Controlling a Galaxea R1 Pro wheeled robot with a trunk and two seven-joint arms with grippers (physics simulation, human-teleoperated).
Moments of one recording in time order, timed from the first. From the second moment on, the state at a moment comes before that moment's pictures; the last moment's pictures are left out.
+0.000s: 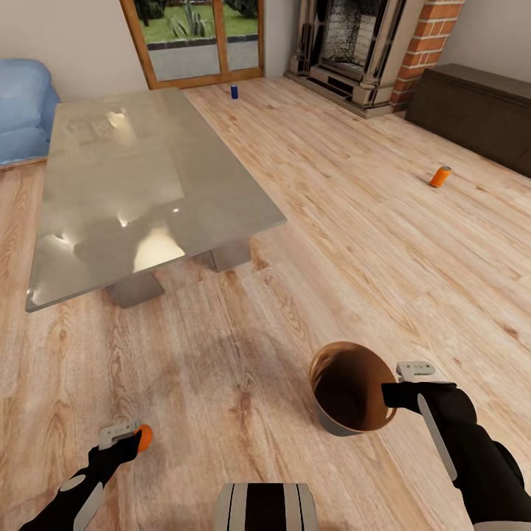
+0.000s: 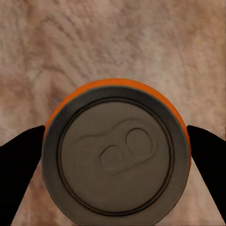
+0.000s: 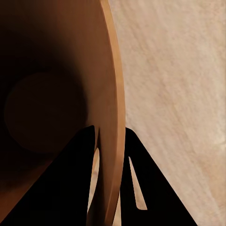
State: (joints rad) left arm -0.47 0.19 0.23 -0.42 0.10 -0.14 -0.14; right arm -0.42 -0.18 -0.07 -1.41 0.01 1.01 0.10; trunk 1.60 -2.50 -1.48
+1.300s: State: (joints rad) left arm -0.47 0.19 0.23 -0.42 0.10 -0.14 -0.14; right arm -0.42 -0.17 -0.07 -1.40 0.01 1.01 0.10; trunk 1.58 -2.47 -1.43
